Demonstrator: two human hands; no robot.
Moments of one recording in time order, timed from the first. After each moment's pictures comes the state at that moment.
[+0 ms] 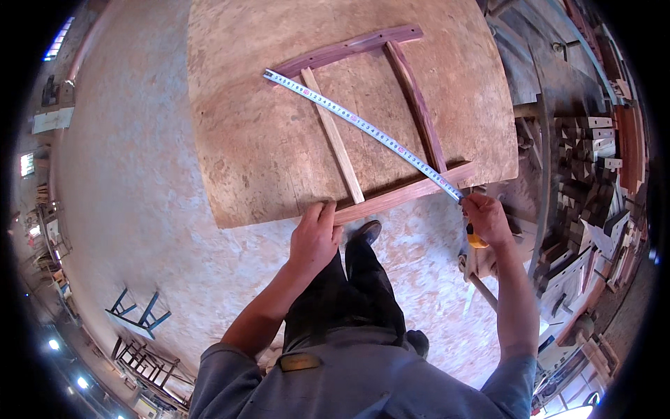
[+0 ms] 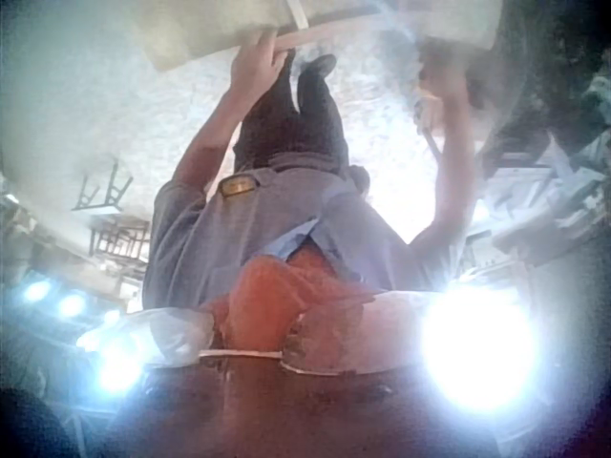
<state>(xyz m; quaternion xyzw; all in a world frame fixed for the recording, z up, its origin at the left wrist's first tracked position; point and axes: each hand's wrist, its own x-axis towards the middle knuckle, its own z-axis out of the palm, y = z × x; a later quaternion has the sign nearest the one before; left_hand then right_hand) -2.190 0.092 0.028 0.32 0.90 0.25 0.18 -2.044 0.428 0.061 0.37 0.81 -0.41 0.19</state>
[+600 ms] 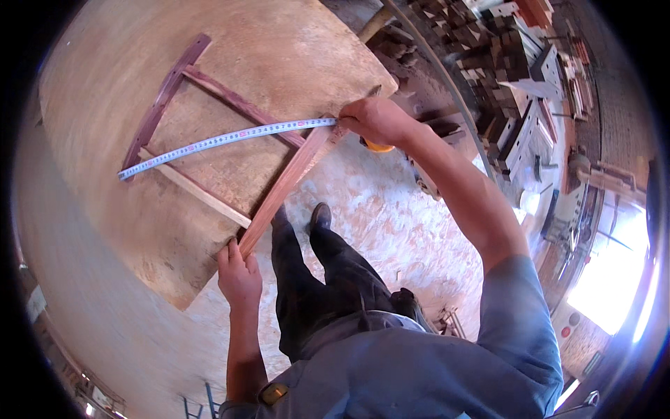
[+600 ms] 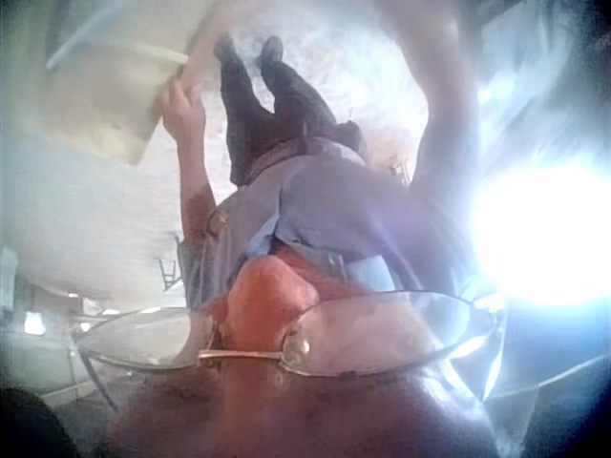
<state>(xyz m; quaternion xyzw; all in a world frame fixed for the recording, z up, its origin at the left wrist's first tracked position) -2.191 0.098 0.024 0.37 0.89 0.13 0.22 -2.061 0.489 0.050 0.23 0.91 -0.29 0.16</state>
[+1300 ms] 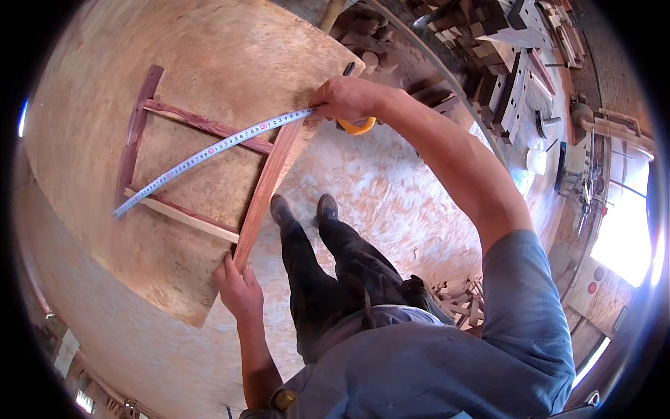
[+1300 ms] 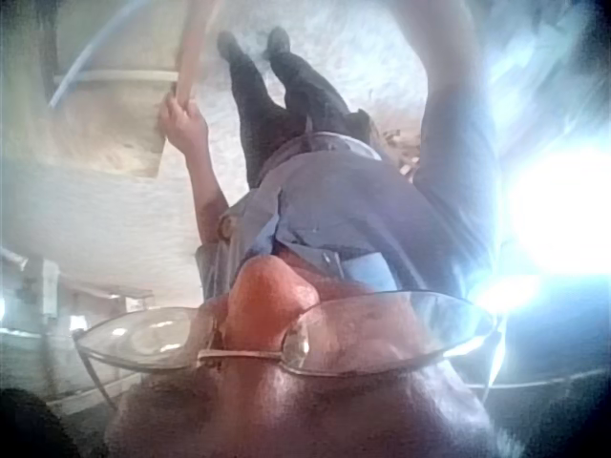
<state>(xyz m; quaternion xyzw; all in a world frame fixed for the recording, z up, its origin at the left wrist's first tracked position) -2.191 0.100 0.026 0.41 0.89 0.11 0.19 -2.054 0.513 0.035 0.23 0.87 -0.39 0.19</state>
